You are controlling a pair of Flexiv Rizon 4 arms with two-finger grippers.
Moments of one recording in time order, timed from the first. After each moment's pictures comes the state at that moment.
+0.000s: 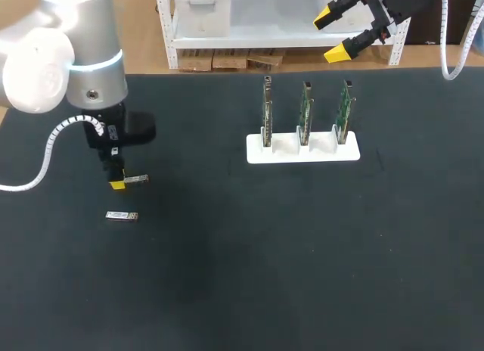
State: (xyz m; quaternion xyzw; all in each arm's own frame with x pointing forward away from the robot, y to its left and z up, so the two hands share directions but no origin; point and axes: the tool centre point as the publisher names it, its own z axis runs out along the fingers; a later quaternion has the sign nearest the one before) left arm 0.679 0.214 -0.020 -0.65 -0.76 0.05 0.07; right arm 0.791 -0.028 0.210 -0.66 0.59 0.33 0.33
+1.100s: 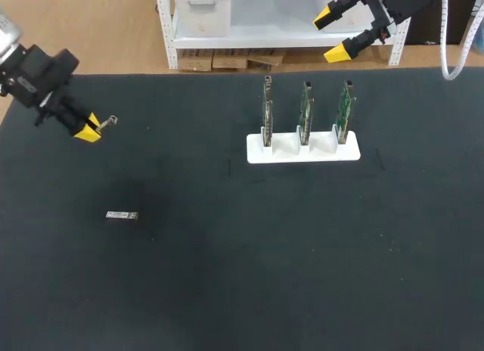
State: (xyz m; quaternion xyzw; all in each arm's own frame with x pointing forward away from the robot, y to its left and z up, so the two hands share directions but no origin) left arm 0.709 0.234 0.080 -0.68 -0.67 0.26 -0.17; right arm 0.791 -0.028 0.210 -0.66 0.59 0.33 0.33
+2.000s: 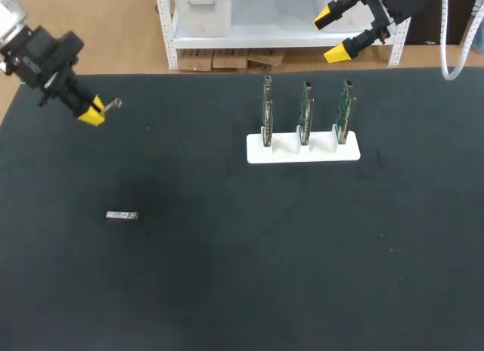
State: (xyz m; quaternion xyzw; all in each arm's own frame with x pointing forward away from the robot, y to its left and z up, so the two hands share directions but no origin) left arm 0.741 0.220 0.110 -0.70 -0.64 0.24 -0.18; right arm 0.791 -0.028 0.210 -0.66 0.59 0.33 0.33
